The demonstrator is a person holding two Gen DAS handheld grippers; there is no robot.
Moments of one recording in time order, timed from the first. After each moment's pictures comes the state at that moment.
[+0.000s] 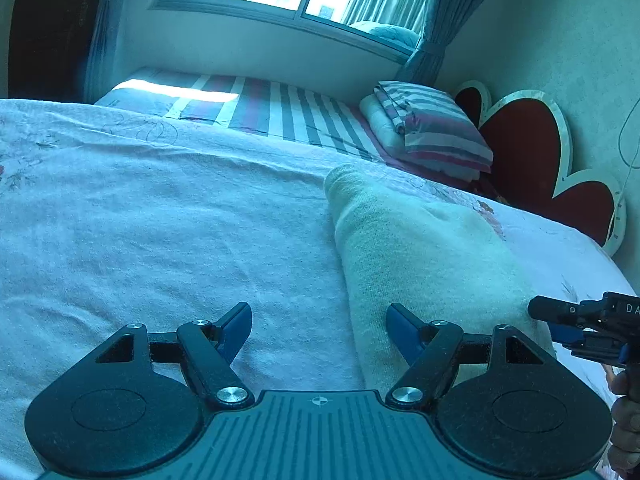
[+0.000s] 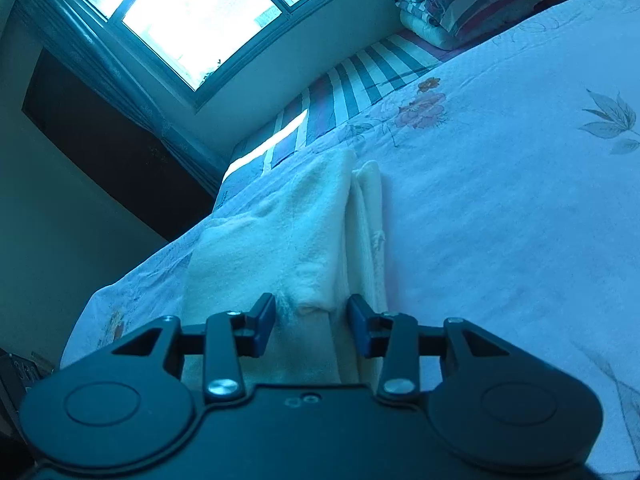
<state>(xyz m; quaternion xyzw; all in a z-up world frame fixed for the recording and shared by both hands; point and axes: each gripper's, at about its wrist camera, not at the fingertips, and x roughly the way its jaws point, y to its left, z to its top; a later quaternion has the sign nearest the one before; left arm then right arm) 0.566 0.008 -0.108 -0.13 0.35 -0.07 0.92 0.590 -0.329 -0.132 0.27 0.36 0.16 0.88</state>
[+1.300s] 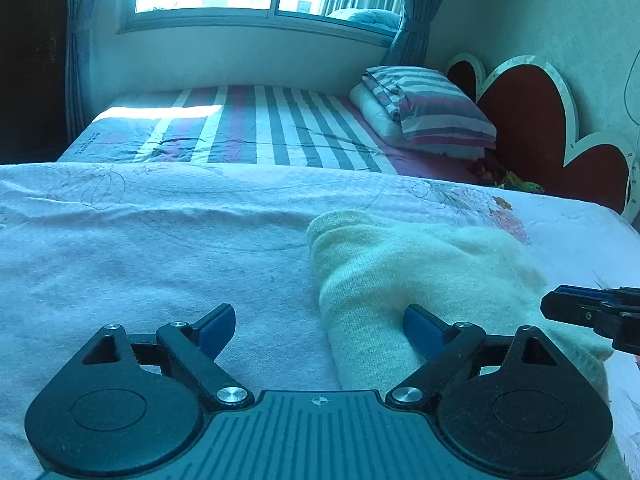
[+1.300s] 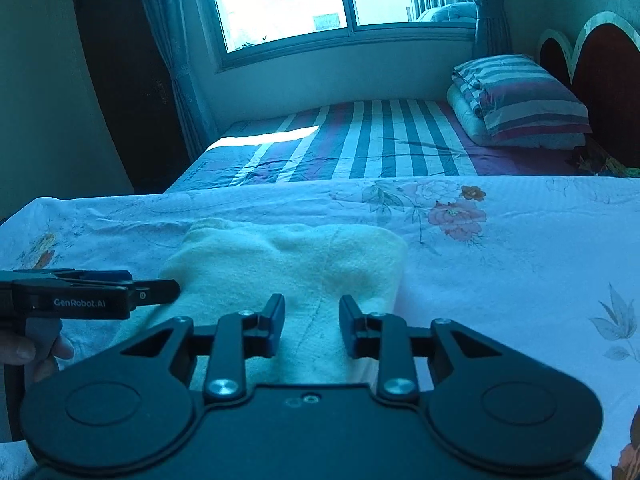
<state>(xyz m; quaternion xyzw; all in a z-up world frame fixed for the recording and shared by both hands) 0.632 -0.027 -0.098 -0.06 0.35 -0.07 0.93 0.610 -0.279 -0.097 0.02 0.32 0.16 0.93</state>
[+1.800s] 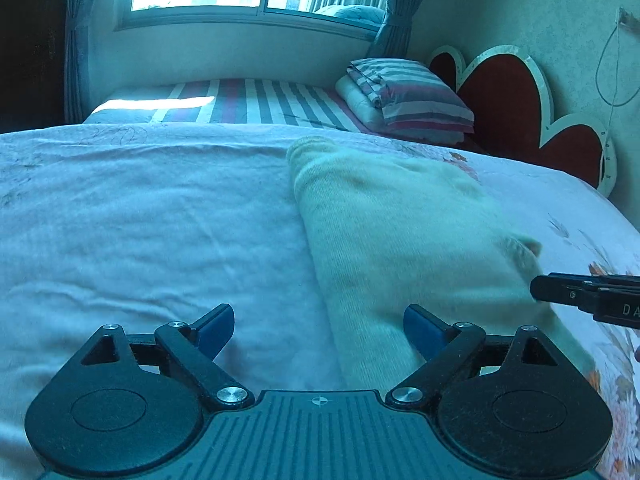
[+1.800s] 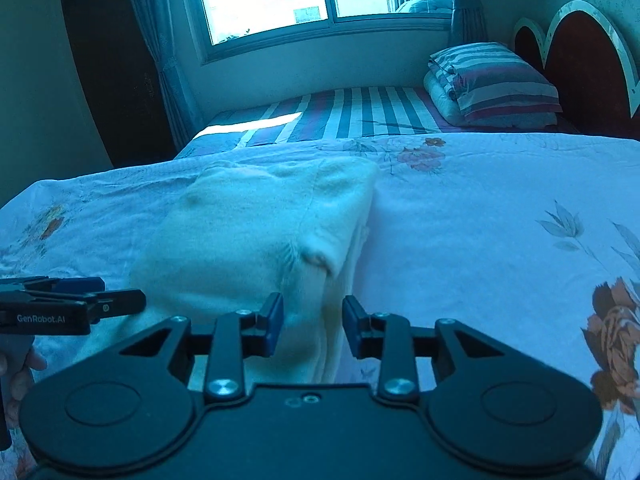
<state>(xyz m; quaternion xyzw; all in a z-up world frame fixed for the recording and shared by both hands) 0.519 -0.029 -0.108 -0.05 0.36 -0.09 0.93 0.521 -0.293 -0.110 0.03 0.34 0.12 0.93</state>
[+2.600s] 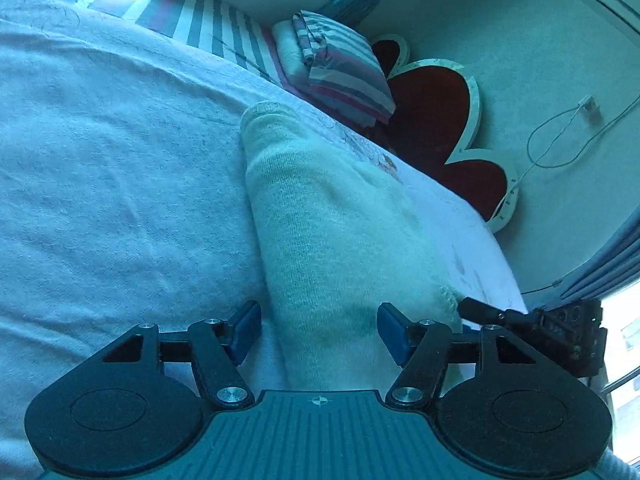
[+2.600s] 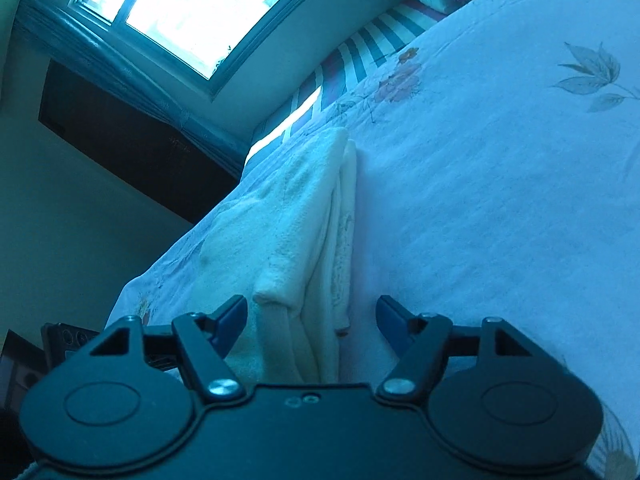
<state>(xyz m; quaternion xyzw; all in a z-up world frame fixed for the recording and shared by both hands) 0.605 0.017 -0.136 -0.27 0.43 -0.27 0.82 0.588 -0.378 -0.147 0.31 0.40 0.22 0.84</state>
